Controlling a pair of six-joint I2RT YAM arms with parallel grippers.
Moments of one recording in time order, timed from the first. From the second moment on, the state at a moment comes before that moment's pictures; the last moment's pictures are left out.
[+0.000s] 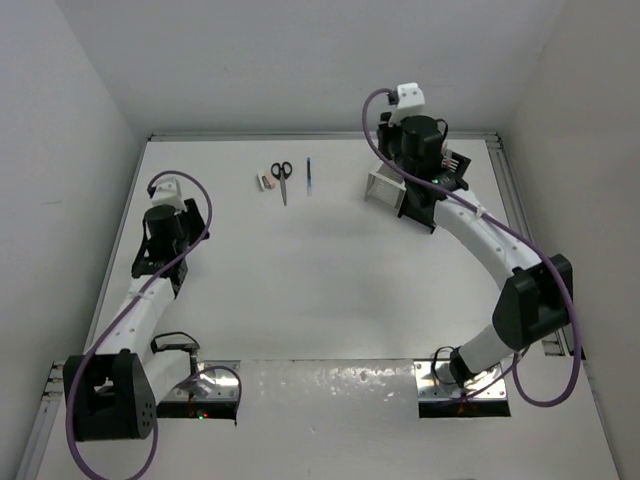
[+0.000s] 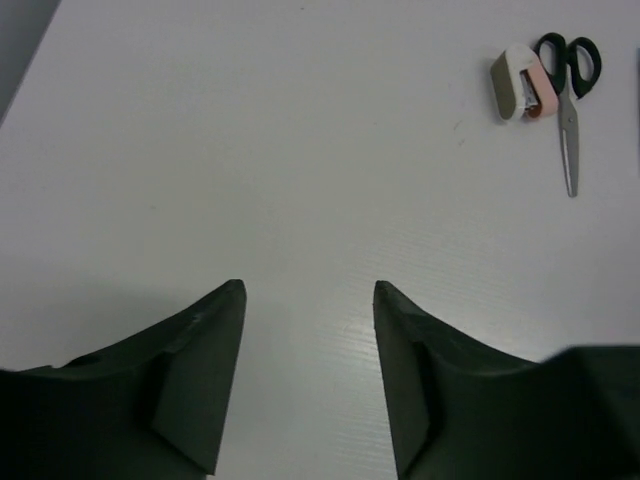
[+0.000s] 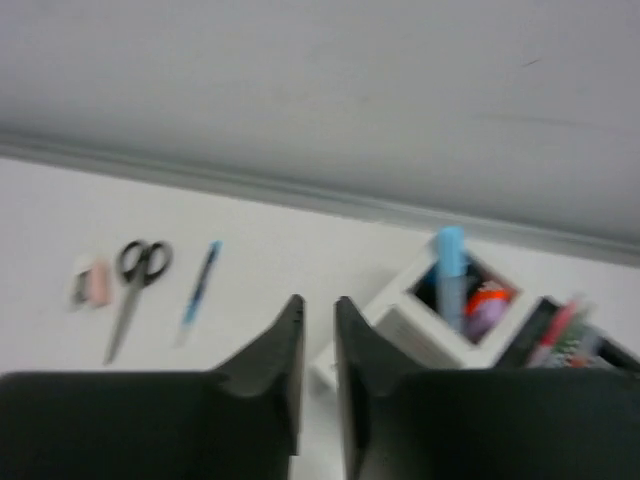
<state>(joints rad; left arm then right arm) 0.06 1.00 0.54 0.04 -0.14 -0.18 0.38 1.54 1.26 0.16 0.23 -0.02</state>
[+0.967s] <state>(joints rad) -0.22 2.39 1.98 -0.51 -0.26 -0.21 0.38 1.71 1.22 -0.01 -0.02 0.20</state>
